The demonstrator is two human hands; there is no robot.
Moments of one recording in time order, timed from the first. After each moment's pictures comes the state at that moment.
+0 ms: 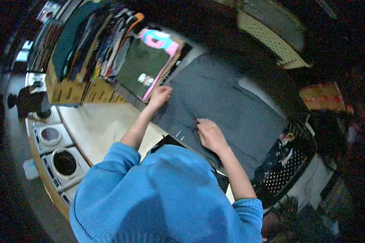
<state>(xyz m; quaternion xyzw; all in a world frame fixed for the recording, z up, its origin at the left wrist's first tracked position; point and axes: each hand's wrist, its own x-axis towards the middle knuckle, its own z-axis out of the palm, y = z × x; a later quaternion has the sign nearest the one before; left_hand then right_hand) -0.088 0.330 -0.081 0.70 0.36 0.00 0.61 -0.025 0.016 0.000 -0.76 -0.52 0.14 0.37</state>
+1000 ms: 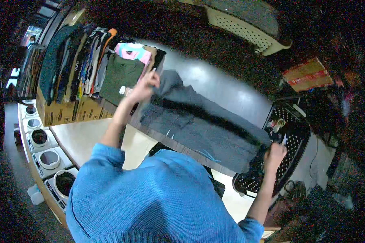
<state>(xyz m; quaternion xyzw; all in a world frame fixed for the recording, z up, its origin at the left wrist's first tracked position) -0.005 0.328 0.031 0.92 -0.06 -0.04 0.39 -0.002 -0.281 0.027 -0.97 -0.23 -0.10 0.01</state>
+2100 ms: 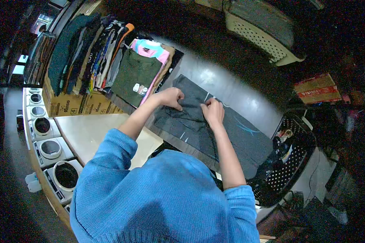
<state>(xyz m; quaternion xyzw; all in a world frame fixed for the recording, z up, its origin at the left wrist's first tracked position) 0.004 0.310 -0.005 0.92 -0.07 -0.28 0.28 0.040 0.071 -0.016 -0.90 -0.12 0.22 0.35</state>
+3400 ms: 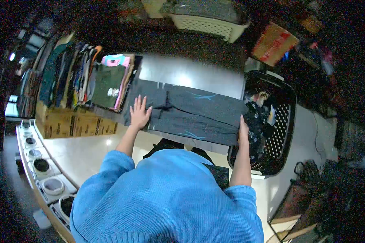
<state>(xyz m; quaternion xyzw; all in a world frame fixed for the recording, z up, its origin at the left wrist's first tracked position) -0.140 0.223 -0.053 0.98 0.14 -0.02 0.11 -0.056 -0.265 -0.091 -0.67 0.36 0.19 0.62</state>
